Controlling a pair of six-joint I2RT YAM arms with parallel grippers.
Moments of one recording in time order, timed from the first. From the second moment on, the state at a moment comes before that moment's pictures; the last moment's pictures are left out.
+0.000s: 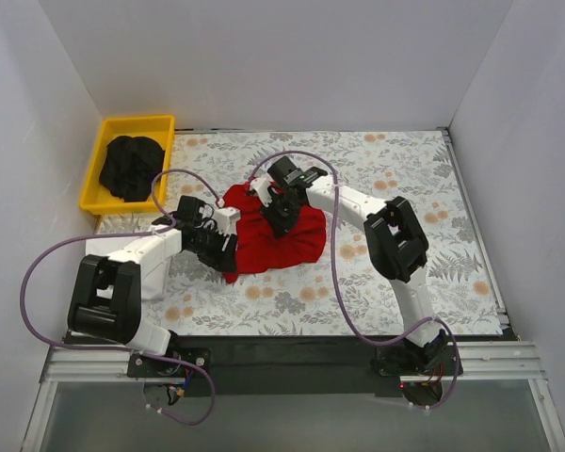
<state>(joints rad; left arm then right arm) -0.22 1.47 0.80 -0.51 0.54 0.25 0.74 2.16 1.77 -0.77 -0.36 -0.29</state>
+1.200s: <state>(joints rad) -0.22 1.10 0.76 -0.89 0.35 0.83 -0.10 1.48 1.01 -1.03 -0.34 -0.73</state>
